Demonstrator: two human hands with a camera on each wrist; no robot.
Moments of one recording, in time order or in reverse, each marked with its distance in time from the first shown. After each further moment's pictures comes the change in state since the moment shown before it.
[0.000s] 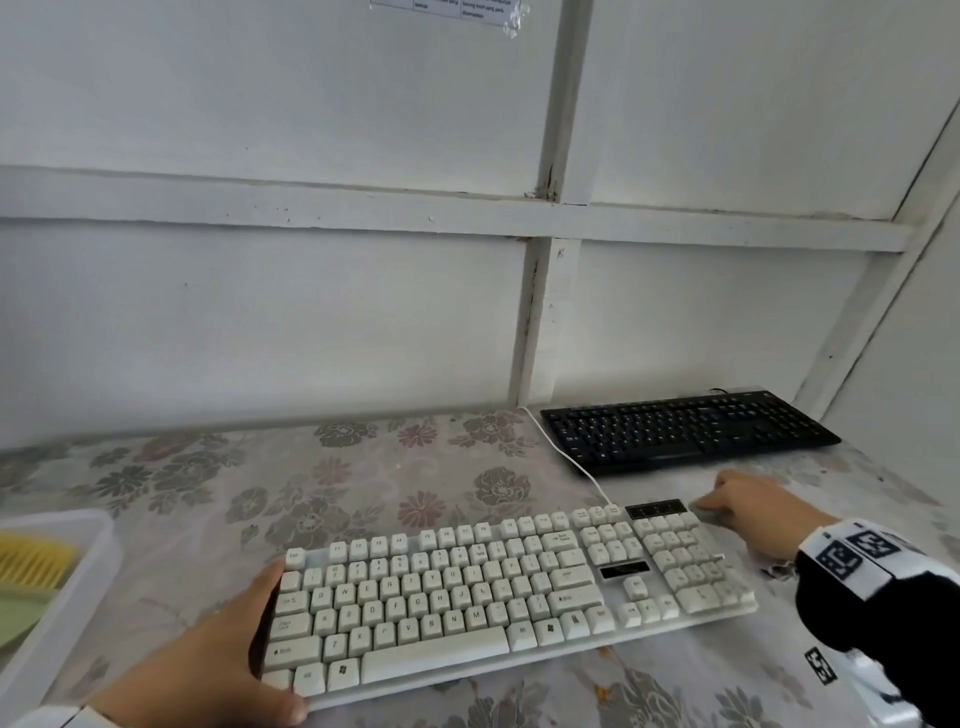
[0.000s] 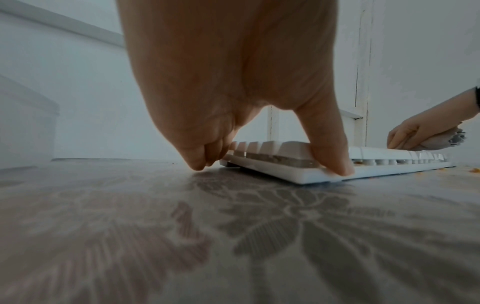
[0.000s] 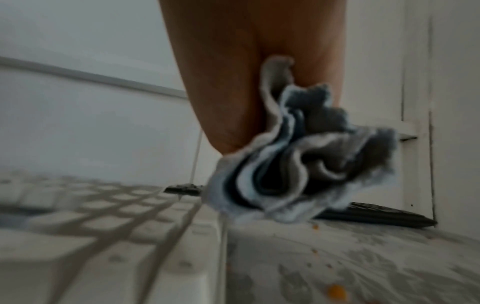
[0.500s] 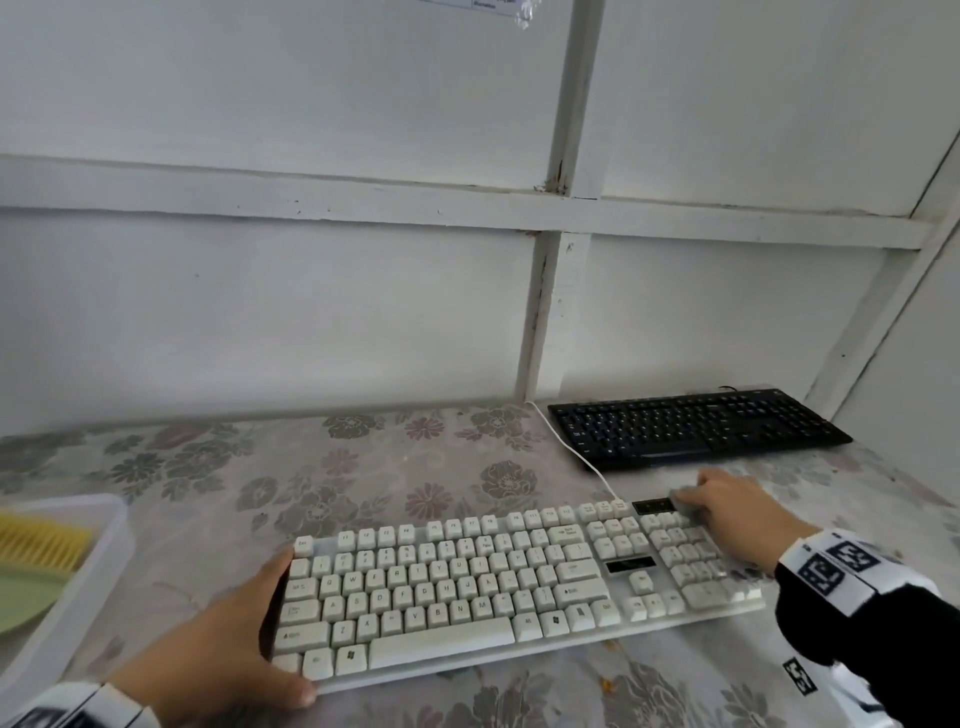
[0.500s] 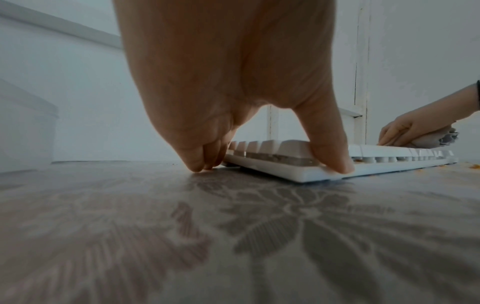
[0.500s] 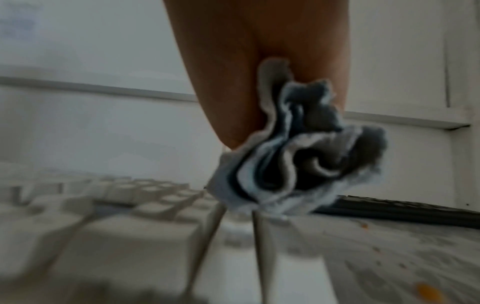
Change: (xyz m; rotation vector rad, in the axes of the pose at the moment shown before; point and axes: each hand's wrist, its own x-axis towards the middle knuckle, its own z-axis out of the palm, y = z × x) left_hand -0.003 0.013 -0.010 -0.098 -0.139 -0.002; right_hand -0.003 -0.028 0.009 0.051 0.053 0.006
